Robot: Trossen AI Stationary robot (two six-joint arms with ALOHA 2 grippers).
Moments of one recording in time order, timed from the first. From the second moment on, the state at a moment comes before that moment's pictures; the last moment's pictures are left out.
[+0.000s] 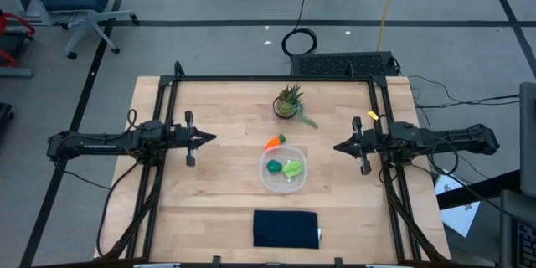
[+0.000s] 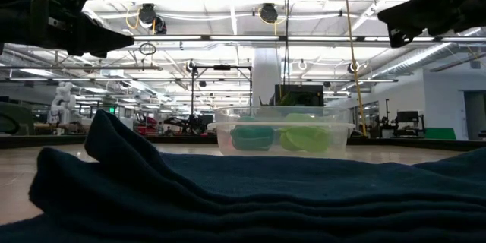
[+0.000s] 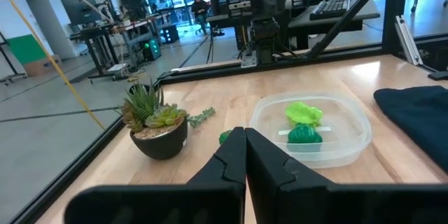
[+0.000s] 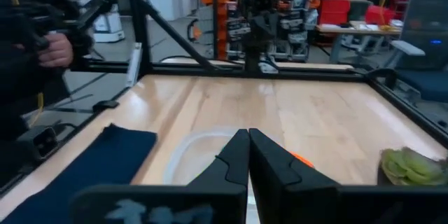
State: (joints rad) left arm 0.09 0.31 0.06 0.19 0.00 0.18; right arm 0.05 0.29 0.19 0.00 -0.05 0.01
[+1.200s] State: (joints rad) left arm 0.09 0.31 0.07 0.18 -0.12 0.03; right arm 0.05 0.28 0.13 0.07 -0.05 -0.01
